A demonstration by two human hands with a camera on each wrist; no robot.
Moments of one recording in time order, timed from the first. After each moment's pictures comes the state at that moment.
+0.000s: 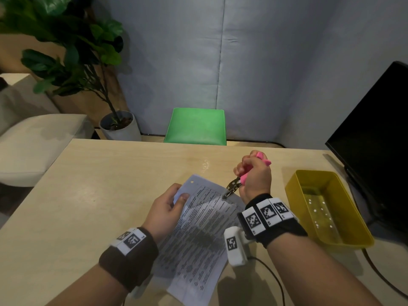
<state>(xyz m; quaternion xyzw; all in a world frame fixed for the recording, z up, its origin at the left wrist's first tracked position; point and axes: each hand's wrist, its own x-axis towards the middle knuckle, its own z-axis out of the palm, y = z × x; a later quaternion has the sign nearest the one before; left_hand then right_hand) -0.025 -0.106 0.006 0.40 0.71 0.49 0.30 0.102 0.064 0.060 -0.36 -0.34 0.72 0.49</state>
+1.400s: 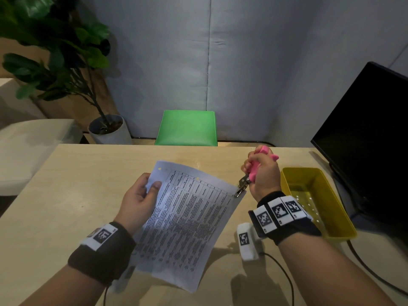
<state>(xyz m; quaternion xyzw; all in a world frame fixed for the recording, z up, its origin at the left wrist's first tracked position) -0.039 -0.107 0.041 0.35 0.69 0.58 0.27 0.141 0.090 0.066 -0.35 -0.37 0.71 0.49</state>
